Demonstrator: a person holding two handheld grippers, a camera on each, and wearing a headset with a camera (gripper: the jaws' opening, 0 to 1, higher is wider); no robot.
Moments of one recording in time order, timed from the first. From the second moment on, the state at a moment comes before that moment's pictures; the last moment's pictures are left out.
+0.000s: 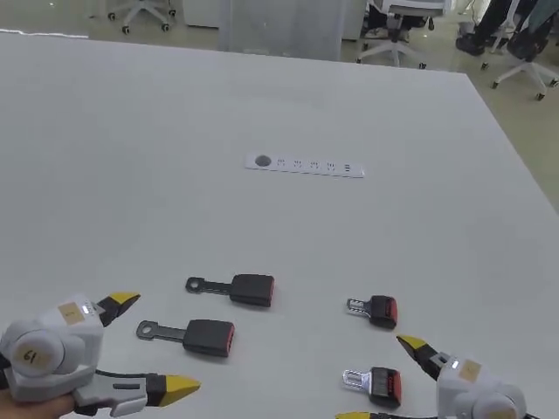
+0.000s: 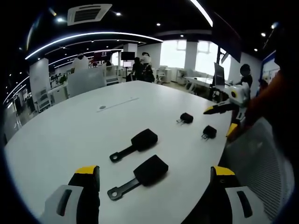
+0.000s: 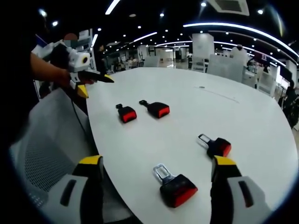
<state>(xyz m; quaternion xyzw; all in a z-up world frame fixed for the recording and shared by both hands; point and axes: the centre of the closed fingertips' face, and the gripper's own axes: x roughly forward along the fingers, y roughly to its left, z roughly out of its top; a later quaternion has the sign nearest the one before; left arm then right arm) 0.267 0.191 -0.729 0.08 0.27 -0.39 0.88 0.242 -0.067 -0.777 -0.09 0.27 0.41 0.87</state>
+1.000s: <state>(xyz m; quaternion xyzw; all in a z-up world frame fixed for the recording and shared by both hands) 0.276 0.190 -0.720 0.13 0.27 -0.41 0.86 0.246 -0.090 -0.783 -0.11 0.29 0.41 0.86</state>
